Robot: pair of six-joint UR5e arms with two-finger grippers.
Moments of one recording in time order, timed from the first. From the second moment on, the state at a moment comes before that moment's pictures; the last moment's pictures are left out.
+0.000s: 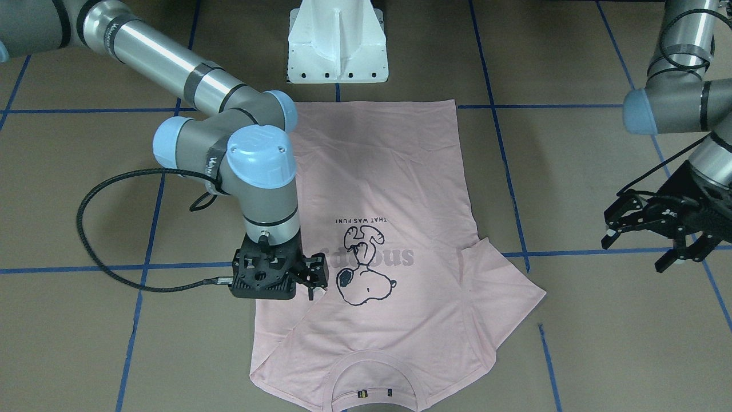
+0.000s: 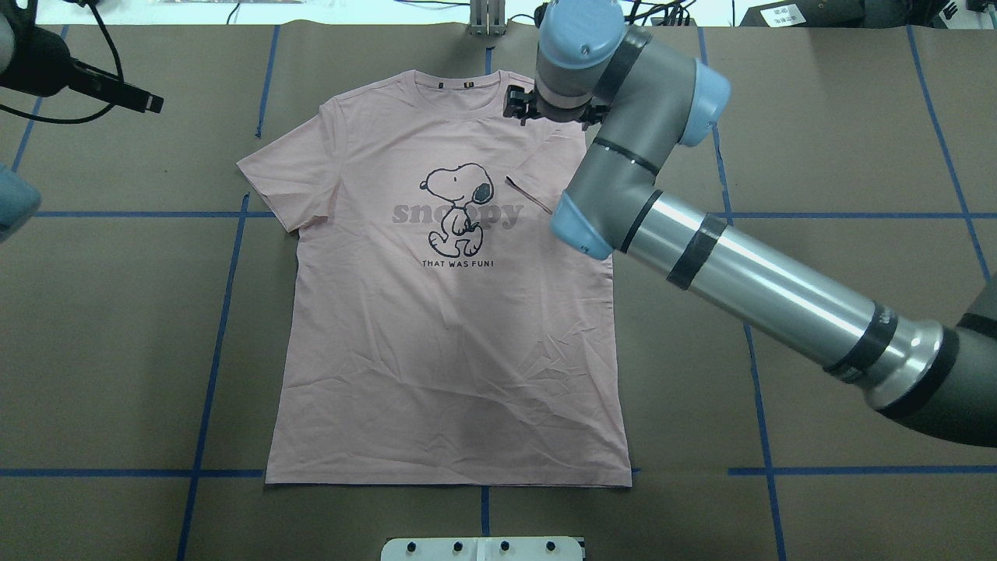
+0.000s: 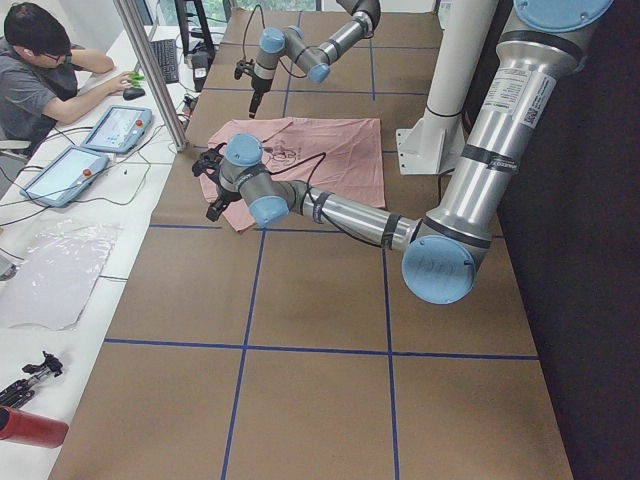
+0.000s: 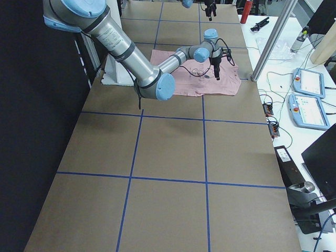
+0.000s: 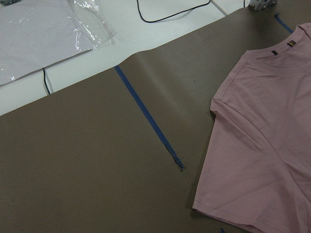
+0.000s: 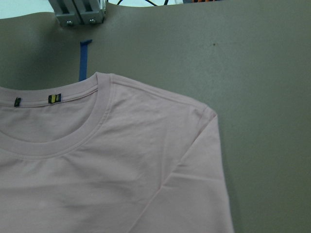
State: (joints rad) left arm -1.14 -1.91 -1.50 -2.28 -2.15 -0.51; right arm 0.79 -0.64 1.18 -1.32 1.81 1.09
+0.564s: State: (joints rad) left arm -0.97 -1.99 -1.40 -2.30 -1.93 -0.86; right arm 1.02 -0.91 1.40 -1.31 2.10 0.71
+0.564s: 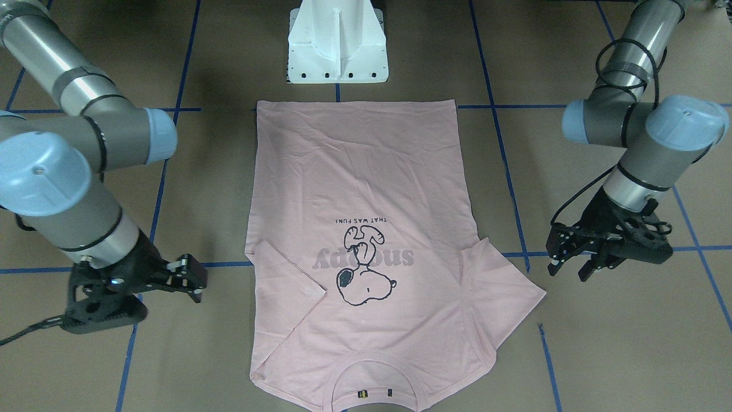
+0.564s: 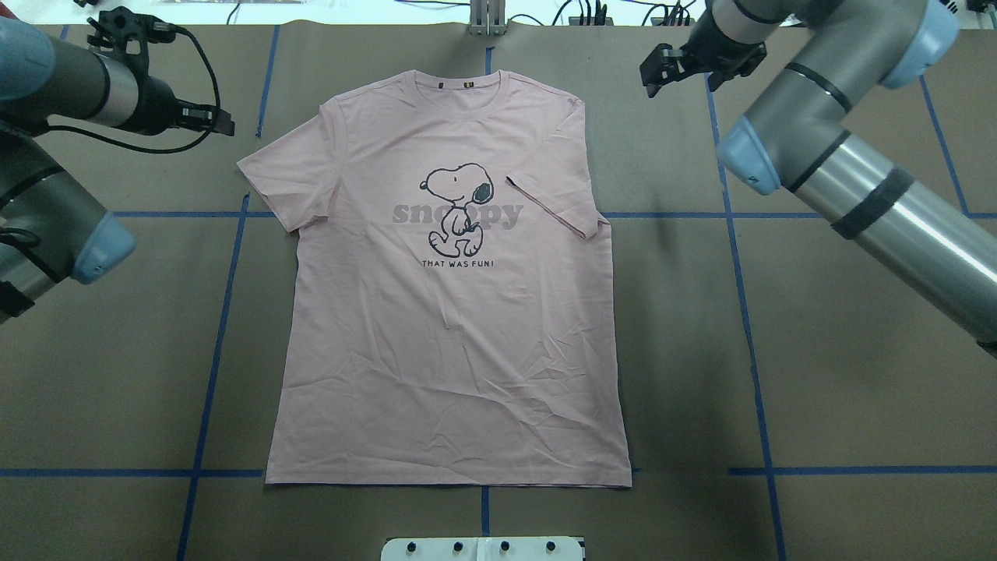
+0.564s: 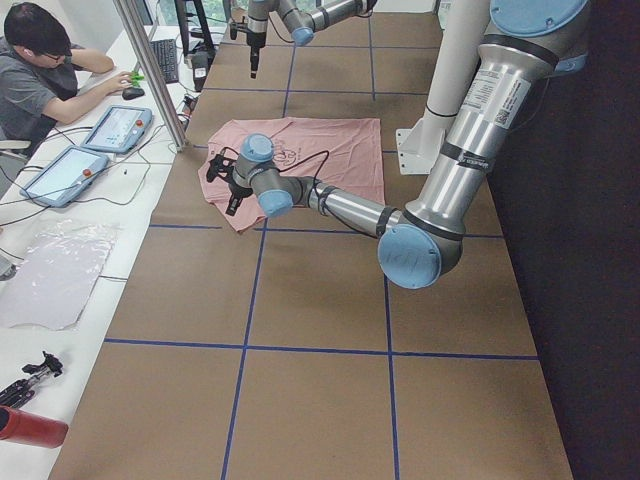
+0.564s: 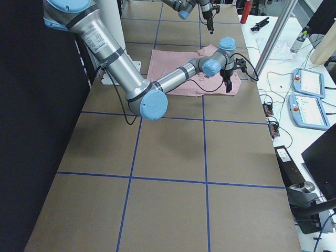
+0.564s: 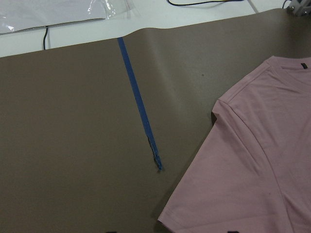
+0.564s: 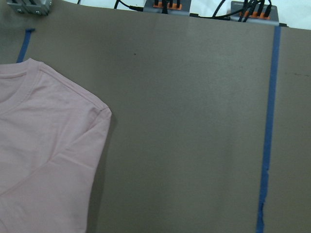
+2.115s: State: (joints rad) left arm -0.87 -2.05 -1.17 -2.45 -1.80 -0.92; right arm 1.04 -0.98 1.46 -1.31 2.11 0.68
